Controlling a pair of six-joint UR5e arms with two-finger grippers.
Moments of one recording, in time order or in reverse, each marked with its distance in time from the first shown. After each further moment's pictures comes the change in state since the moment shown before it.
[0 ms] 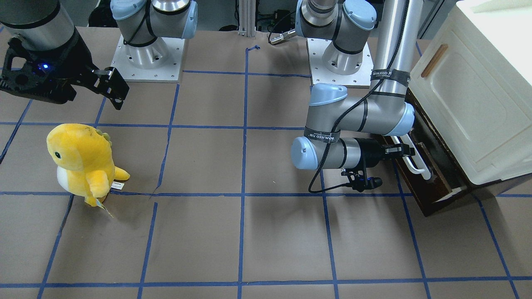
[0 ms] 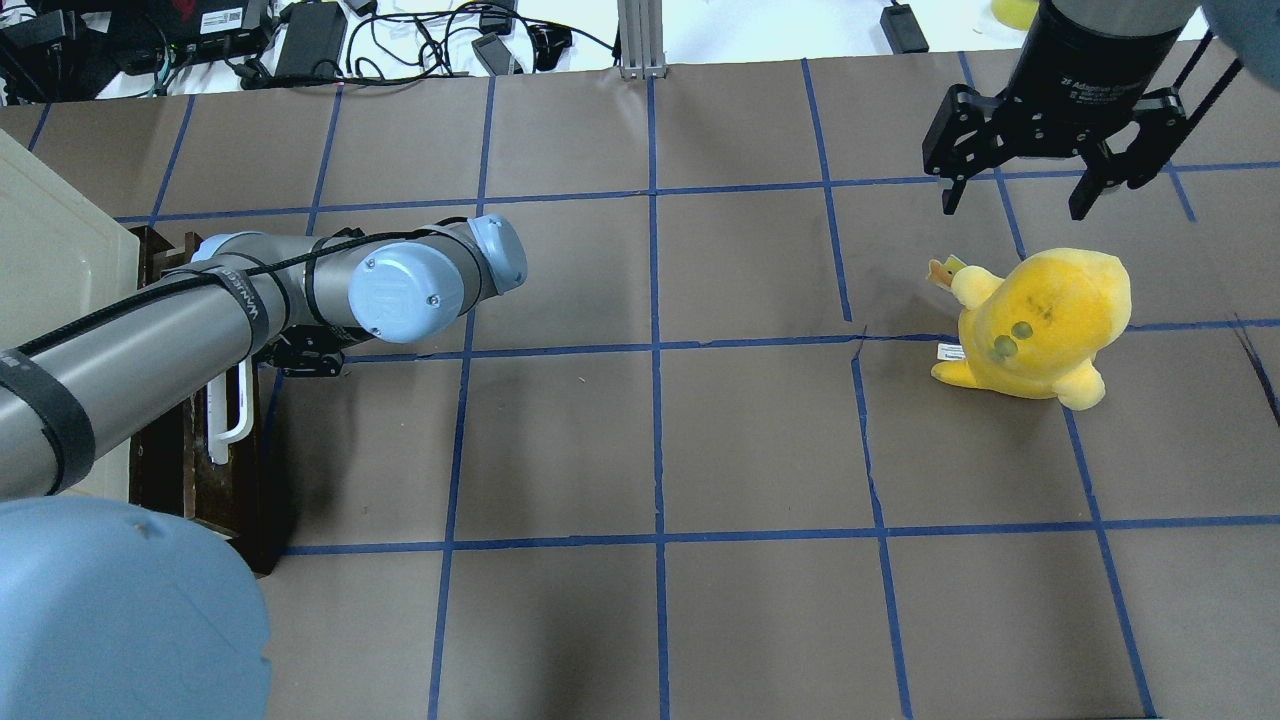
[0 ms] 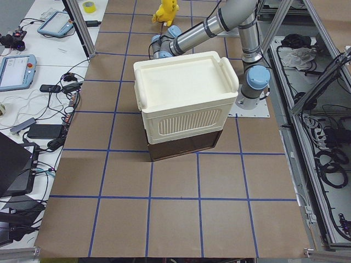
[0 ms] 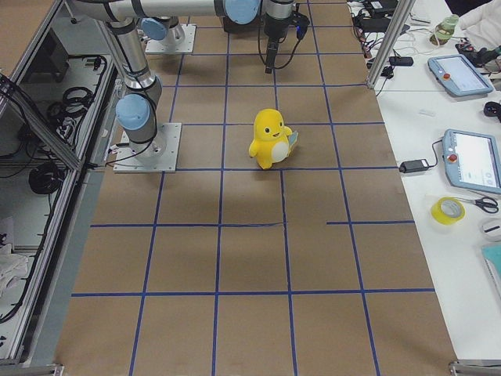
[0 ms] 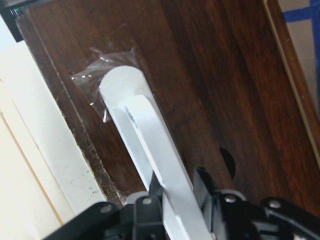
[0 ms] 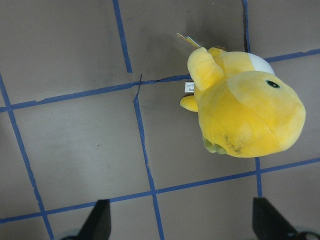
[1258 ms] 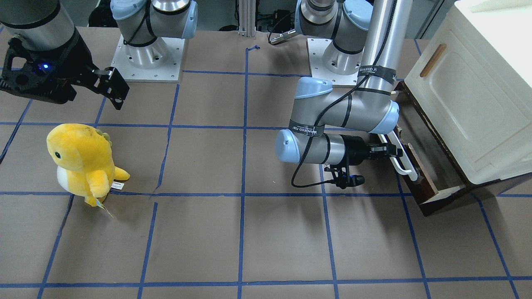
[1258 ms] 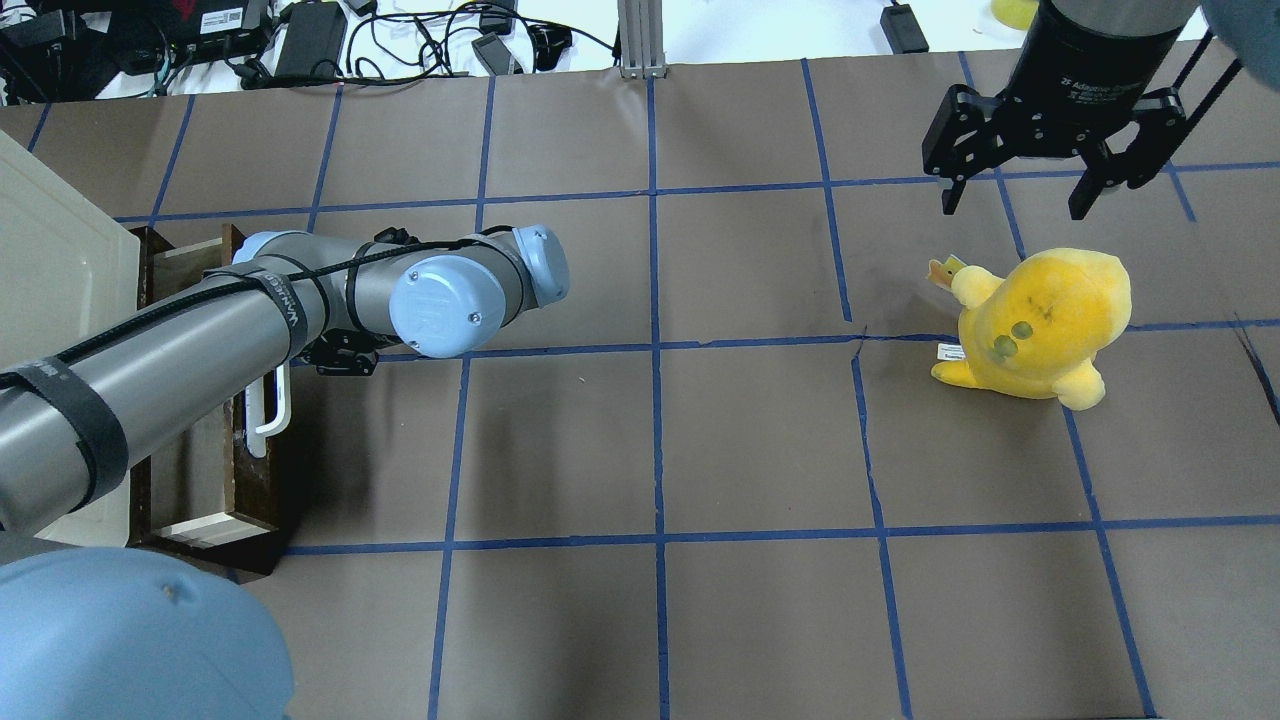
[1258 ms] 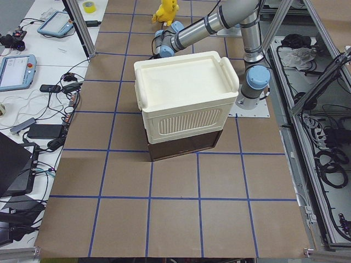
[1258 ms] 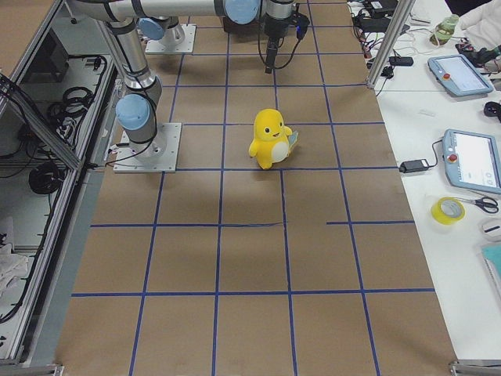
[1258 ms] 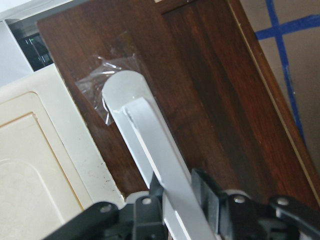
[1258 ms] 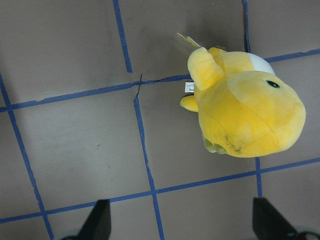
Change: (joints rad) left arm -0.071 0.002 0.003 0.005 -0.005 0.020; right arm 0.000 0.000 0.000 0.000 0.000 0.000
